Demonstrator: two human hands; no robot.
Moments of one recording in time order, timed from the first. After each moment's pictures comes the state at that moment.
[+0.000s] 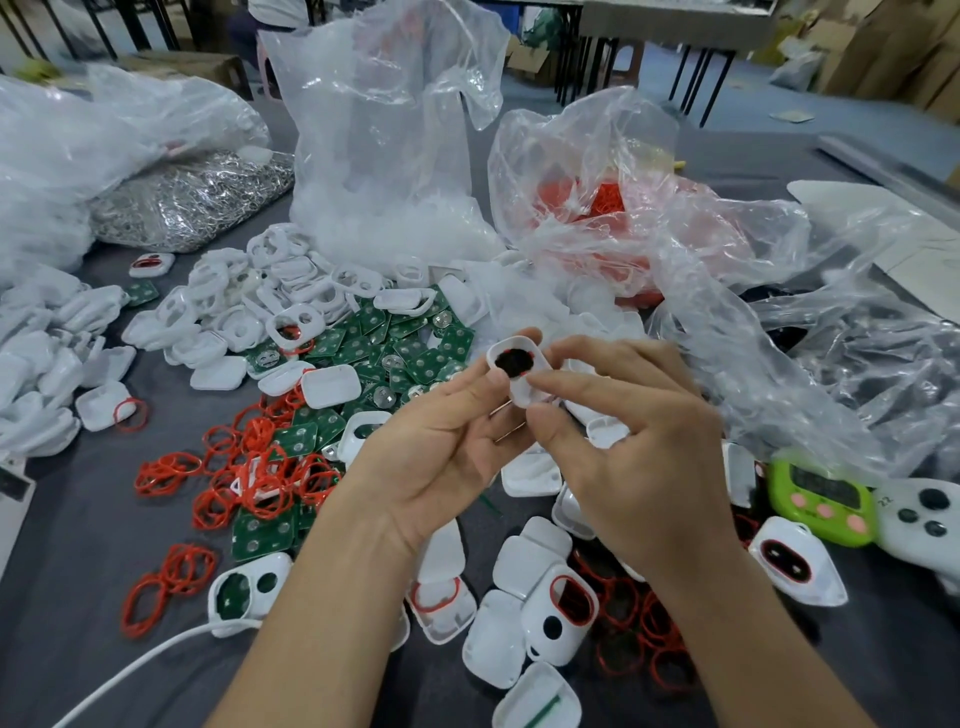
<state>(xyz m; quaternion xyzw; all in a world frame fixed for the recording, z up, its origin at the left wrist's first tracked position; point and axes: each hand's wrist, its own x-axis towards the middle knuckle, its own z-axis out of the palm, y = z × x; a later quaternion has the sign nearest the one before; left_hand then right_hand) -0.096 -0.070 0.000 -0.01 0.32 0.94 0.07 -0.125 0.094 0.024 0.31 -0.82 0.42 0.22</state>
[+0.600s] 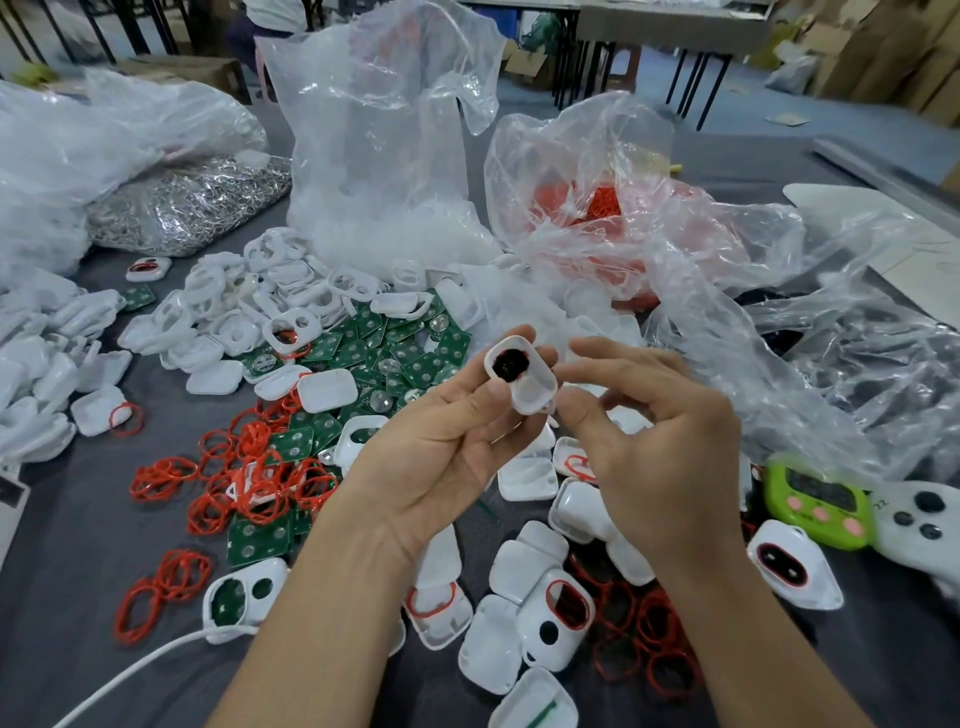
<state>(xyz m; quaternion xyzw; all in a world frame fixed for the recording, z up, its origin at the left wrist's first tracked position) -0.098 -0.067 0.002 -0.01 0.35 0.94 0.05 -0.133 0.101 0.021 0.25 -0.79 0.54 0.16</state>
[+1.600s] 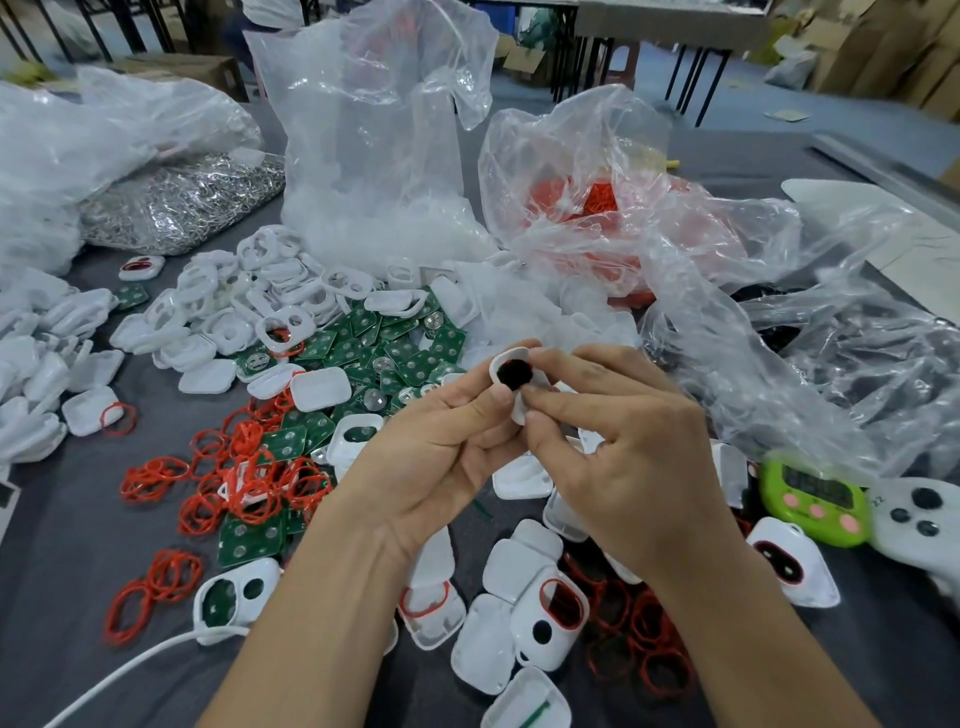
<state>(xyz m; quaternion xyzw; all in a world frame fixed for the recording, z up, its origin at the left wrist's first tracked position) -0.098 -0.066 -0.006 0.00 0.35 0.93 0.06 -0.136 0.096 0.019 0.39 -0.80 0.36 0.27</state>
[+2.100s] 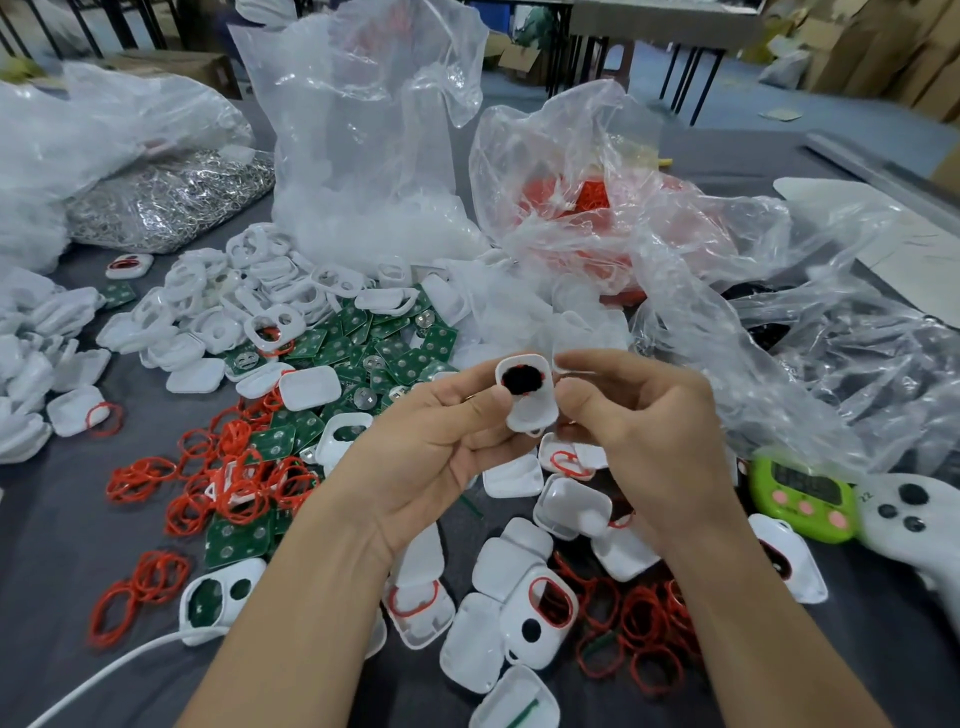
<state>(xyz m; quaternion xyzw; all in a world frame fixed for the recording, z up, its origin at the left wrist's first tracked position) -0.096 -0.063 0.005 -0.04 0.46 0.89 0.05 -0.148 0.109 0.022 0.13 -0.73 0.67 -0.04</state>
